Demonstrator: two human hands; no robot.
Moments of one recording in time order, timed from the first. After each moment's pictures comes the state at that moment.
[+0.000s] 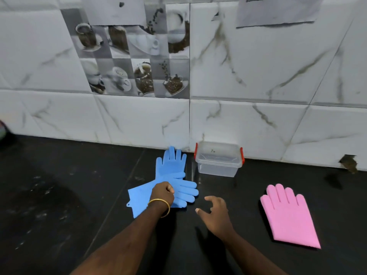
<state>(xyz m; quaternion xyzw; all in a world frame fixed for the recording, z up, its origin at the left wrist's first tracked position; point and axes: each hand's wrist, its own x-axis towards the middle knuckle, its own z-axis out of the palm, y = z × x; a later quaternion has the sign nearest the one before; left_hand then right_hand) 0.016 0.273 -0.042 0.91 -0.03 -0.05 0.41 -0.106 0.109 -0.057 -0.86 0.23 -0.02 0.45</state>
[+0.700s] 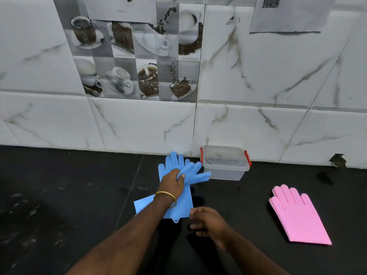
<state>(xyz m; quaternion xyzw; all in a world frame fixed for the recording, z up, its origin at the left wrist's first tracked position) 0.079 0.287 -0.022 0.87 -0.22 -0.01 0.44 -0.067 0.178 -0.046 -0.64 0.29 0.11 0.70</state>
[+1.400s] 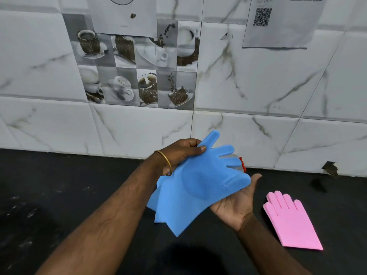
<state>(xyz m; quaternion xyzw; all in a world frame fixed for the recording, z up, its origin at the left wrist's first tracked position) 0.080 0.274 0.130 0.60 -0.31 -0.37 0.63 -0.075 0.147 0.055 -0.28 -0.03 -0.01 0.96</state>
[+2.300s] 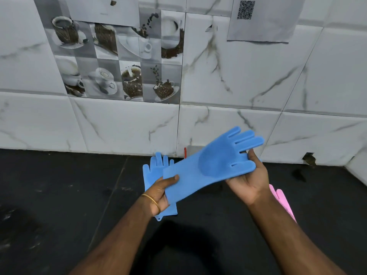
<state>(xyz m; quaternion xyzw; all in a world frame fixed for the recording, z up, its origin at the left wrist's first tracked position) 0.036 0.285 0.005 0.35 -0.03 -0.46 0.82 -0.098 0.080 0.103 -0.22 0.11 -0.16 0.96</state>
